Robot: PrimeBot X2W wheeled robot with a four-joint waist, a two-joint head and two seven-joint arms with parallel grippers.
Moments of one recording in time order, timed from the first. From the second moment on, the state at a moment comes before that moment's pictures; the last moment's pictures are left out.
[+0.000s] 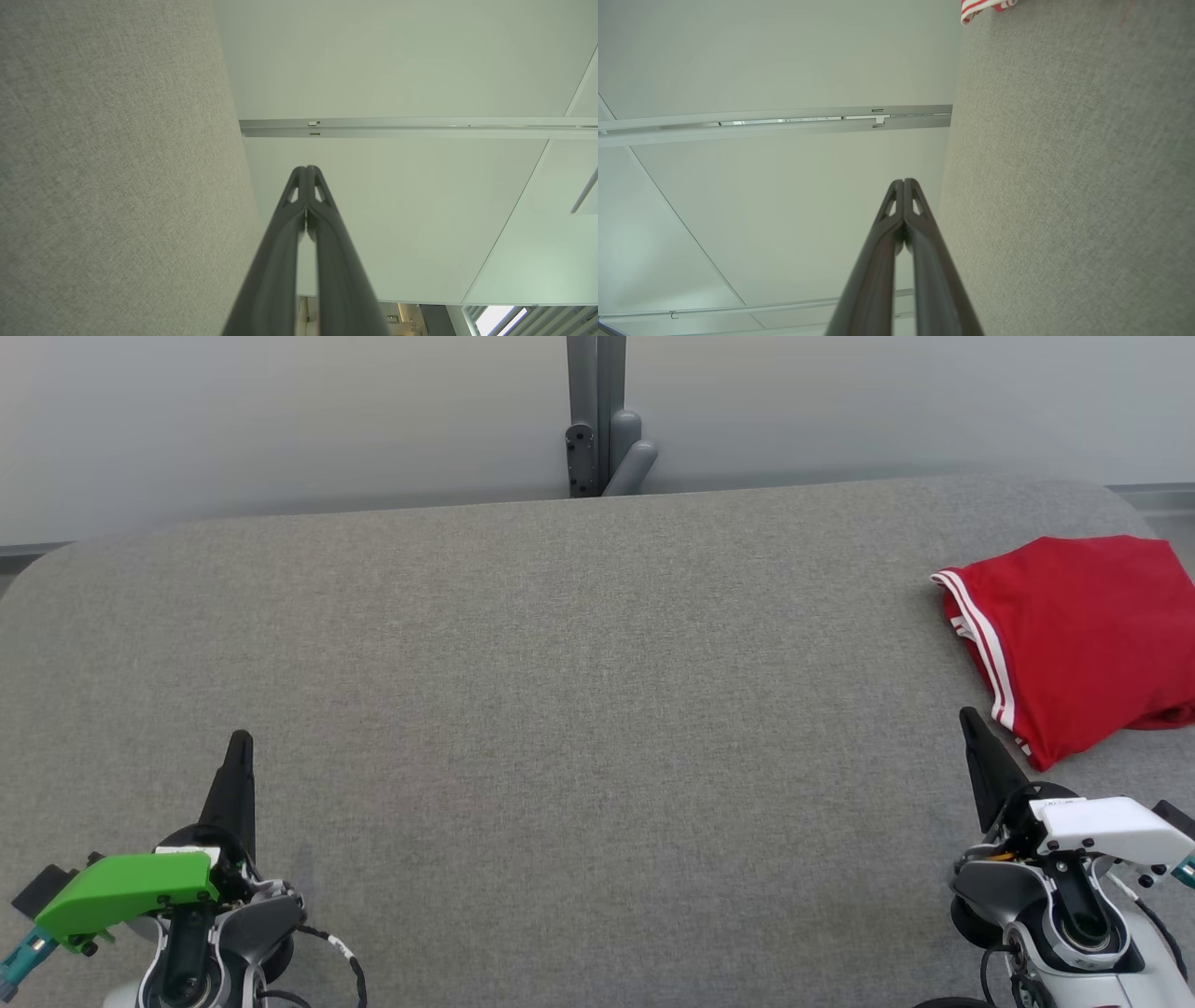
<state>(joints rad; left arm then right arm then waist) -0.16 0.05 0.12 0.21 -1.61 -0.04 0.12 -0.19 -0.10 -0.06 0.32 1.66 0.13 0.07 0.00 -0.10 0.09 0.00</state>
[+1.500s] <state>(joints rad) -0.16 0.05 0.12 0.21 -1.61 -0.04 0.12 -0.19 -0.13 -0.01 0.31 1.70 0.13 0.04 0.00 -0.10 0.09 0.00</state>
